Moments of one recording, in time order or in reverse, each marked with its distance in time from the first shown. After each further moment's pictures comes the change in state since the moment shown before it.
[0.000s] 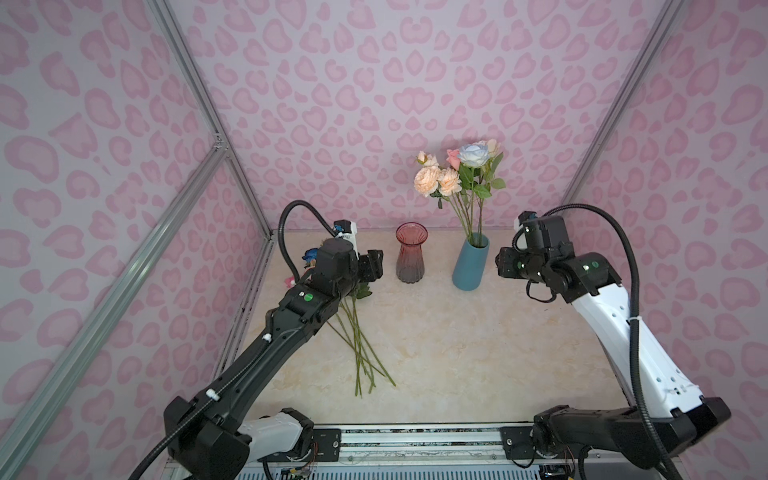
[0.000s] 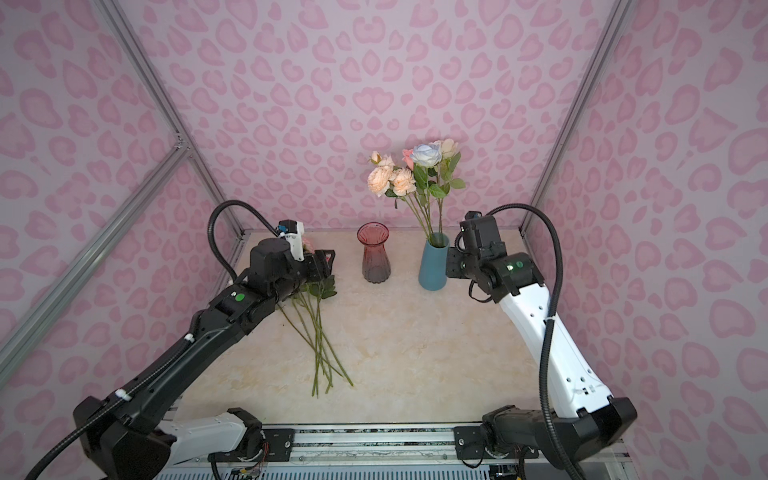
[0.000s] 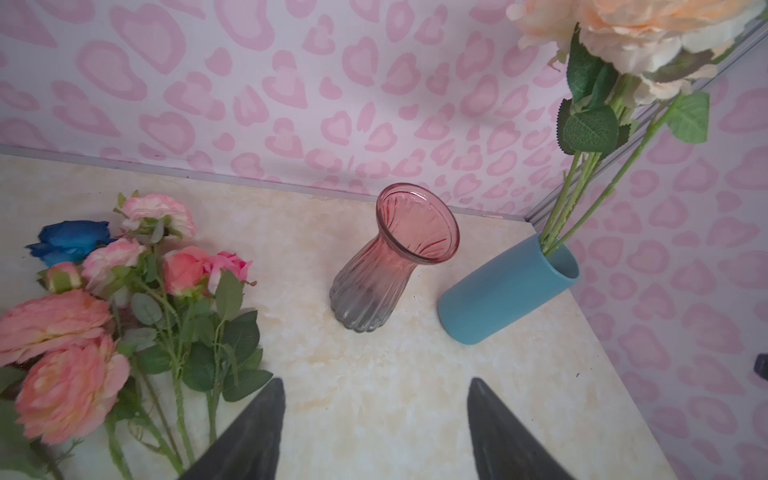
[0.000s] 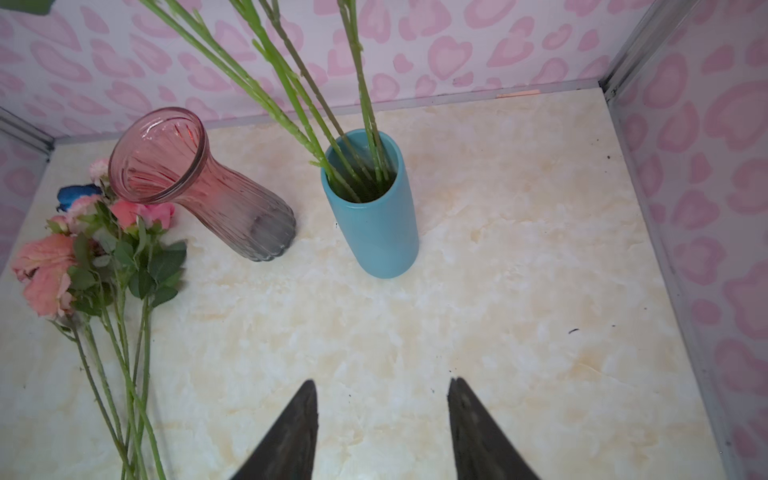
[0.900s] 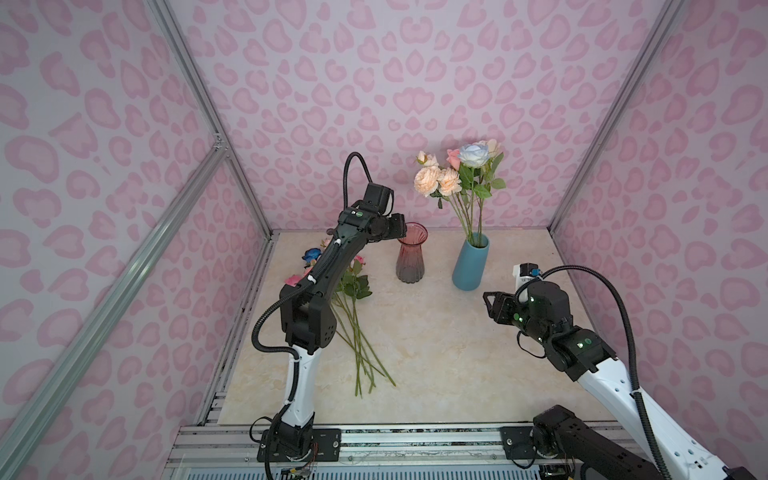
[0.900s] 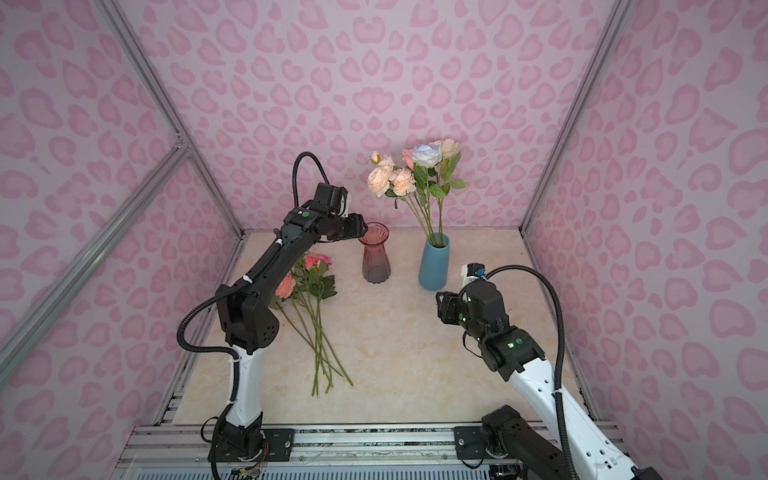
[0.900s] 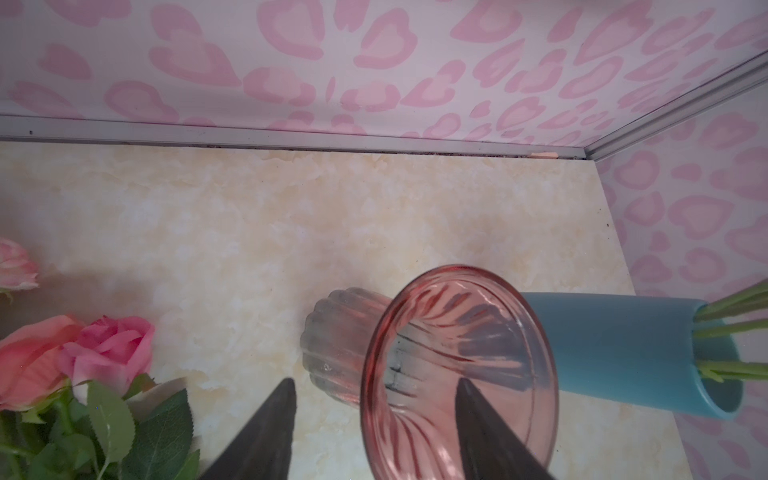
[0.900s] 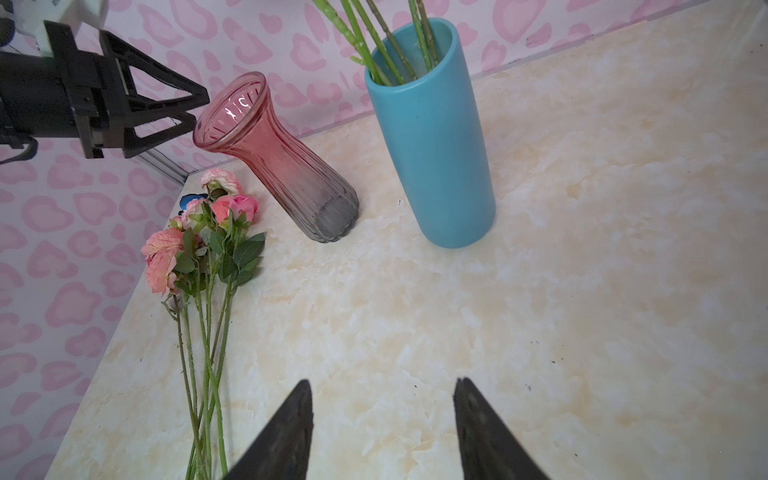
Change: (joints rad) left arm 0.075 0.883 1.020 -0.505 0.200 0.048; right arm 0.057 -0.380 -0.614 0.451 -0.111 0.152
